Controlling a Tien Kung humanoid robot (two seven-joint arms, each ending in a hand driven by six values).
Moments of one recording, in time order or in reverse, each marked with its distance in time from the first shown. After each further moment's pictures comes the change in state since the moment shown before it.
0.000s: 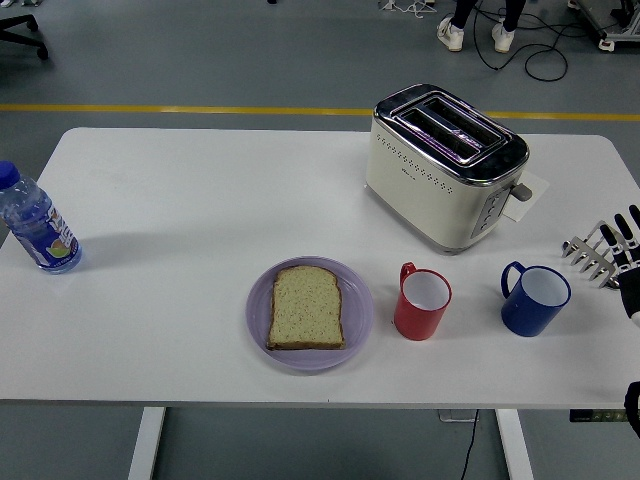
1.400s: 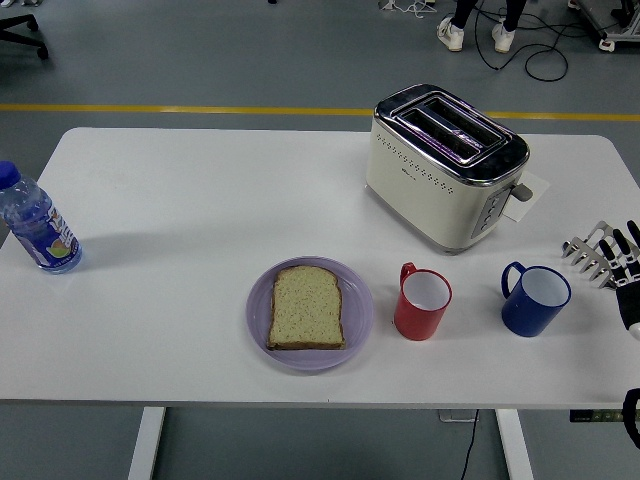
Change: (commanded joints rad) left arm 0.013 -0.005 0.032 0.001 -0.009 0.000 0.000; right arm -0.008 0.014 0.002 -0.043 0.024 -0.009 0.010
